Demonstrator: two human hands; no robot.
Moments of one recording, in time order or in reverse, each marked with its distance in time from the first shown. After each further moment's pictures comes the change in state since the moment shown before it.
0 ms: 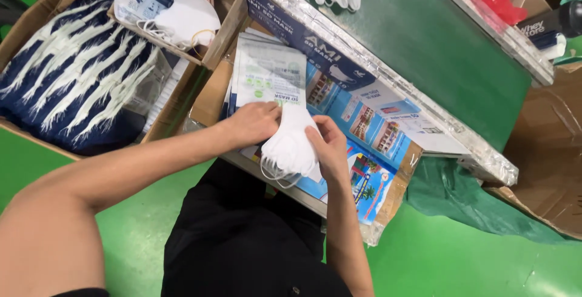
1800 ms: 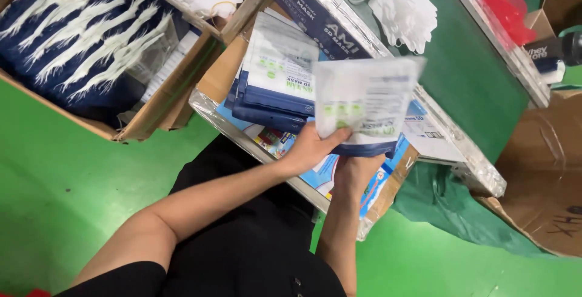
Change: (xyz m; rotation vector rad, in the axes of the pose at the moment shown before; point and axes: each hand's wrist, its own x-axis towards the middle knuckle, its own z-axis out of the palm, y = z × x) left_hand 0.069 0.129 0.011 -1.647 0.696 -0.810; right_hand -0.050 -0.015 -0.015 0.130 0.406 -0.308
